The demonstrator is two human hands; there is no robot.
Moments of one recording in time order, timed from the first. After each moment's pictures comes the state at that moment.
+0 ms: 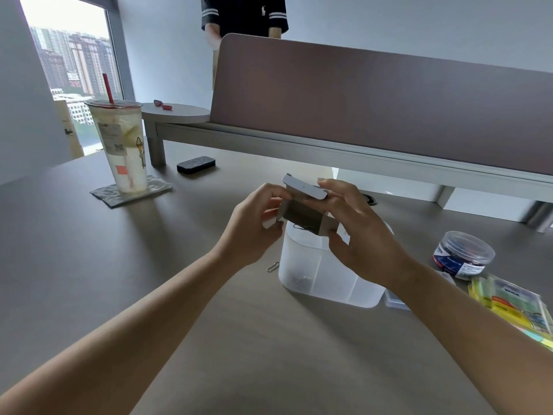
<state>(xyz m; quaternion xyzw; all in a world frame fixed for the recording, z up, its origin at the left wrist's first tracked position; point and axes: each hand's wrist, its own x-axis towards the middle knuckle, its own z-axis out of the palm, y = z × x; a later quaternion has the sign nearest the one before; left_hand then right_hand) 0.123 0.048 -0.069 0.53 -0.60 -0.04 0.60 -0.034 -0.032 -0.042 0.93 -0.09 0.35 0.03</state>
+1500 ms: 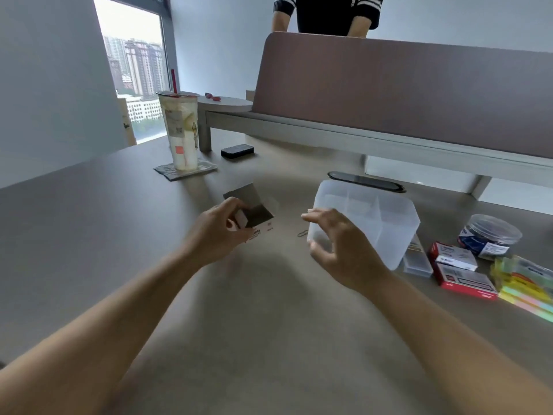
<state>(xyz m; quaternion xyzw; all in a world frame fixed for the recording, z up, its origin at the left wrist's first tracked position) 0.143 0.157 -0.094 0.78 -0.47 -0.03 0.41 -0.034 0.040 -0.079 0.94 -0.15 0.28 -0.15</state>
